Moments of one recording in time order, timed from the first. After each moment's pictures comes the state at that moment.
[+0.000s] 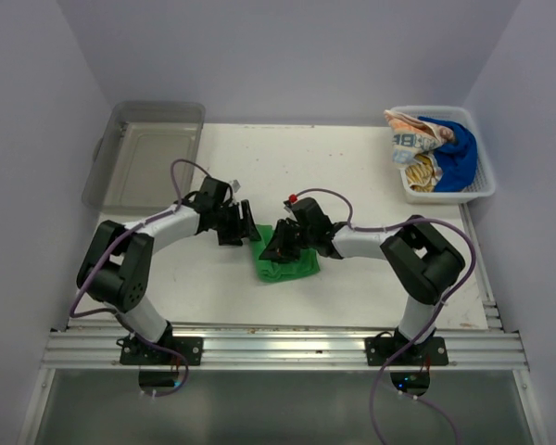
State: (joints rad) left arm -0.37 1.64 0.92 -0.31 0.35 -0.58; right arm 0.73 1.80 0.90 0.15 -0.44 0.98
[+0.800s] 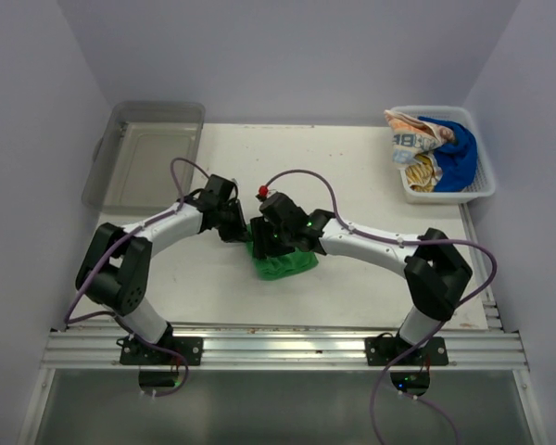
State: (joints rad) left arm -0.42 1.64 0.98 -0.39 0.24 -0.70; right arm 0.91 1.70 1.21 -0.39 -0.03 0.64
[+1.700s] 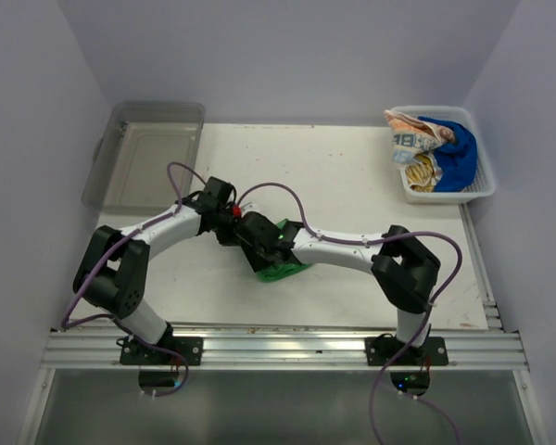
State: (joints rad) left arm -0.42 1.61 0.96 -0.43 0.21 -0.76; right arm 1.05 1.87 1.33 -0.47 0.25 0.42
